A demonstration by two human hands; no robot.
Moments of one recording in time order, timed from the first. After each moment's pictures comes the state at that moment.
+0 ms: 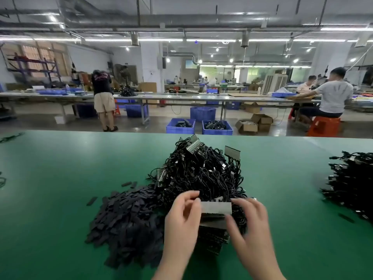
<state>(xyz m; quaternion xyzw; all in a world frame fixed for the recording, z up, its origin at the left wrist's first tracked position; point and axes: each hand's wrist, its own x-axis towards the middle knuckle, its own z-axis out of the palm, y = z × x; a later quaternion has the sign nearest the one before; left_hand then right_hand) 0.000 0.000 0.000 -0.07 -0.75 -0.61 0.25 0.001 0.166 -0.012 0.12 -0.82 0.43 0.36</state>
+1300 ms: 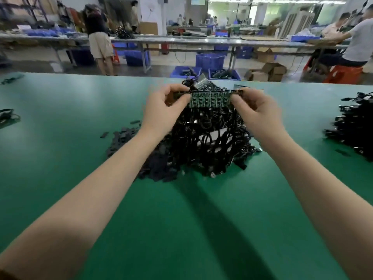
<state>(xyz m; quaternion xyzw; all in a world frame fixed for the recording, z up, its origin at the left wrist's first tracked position) 0.001 -0.063 0.078 -0.12 -0.77 -0.55 0.30 -0.012 0.155 0.077 0.18 -0.79 0.54 0.23</state>
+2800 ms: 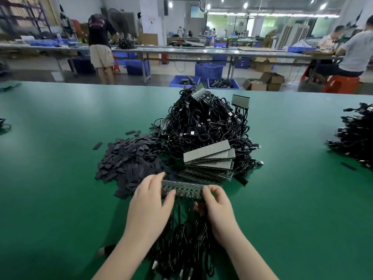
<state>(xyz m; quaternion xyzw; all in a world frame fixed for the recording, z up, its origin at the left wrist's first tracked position) 0.074 -0.068 -0.067 0.05 -0.95 -0.25 0.16 0.036 0.099 -0.098 -0.11 -0.61 0.78 -0.07</state>
